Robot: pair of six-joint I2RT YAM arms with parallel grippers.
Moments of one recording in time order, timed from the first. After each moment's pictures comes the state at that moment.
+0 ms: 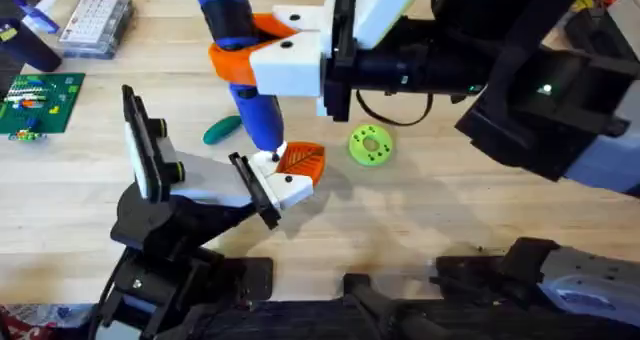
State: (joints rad) left arm -0.30 0.03 0.01 -0.06 0.71 -0.15; right arm 0.80 1.27 0.92 0.33 -0.63 0.19
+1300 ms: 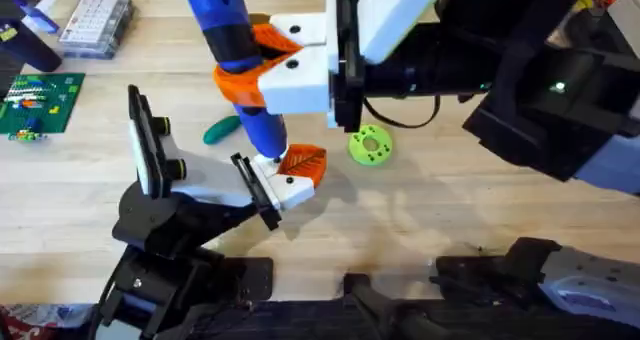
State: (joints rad) left arm -0.30 0.04 0.01 -0.06 0.73 -0.17; right arm 0.79 1.25 0.93 0.26 -0.73 0.04
